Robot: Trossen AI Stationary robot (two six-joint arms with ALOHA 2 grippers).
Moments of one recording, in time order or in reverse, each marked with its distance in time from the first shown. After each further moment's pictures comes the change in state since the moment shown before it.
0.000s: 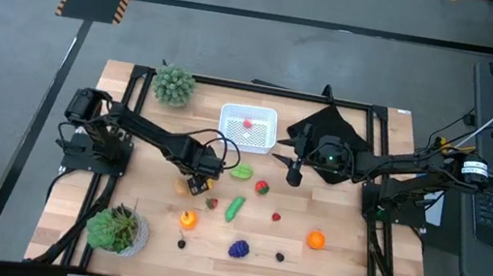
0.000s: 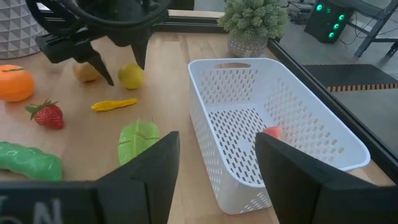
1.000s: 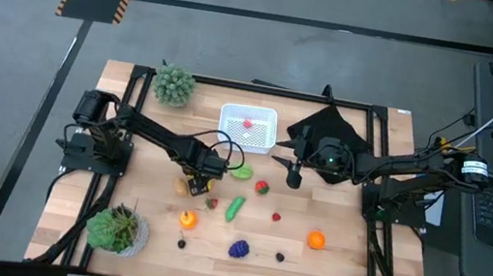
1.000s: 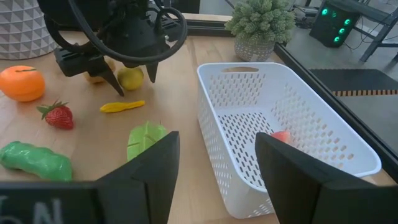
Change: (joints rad) left arm 0.014 0.067 0.002 0.013 0.035 0.146; right arm 0.021 0.000 0.000 0.009 0.000 -0.004
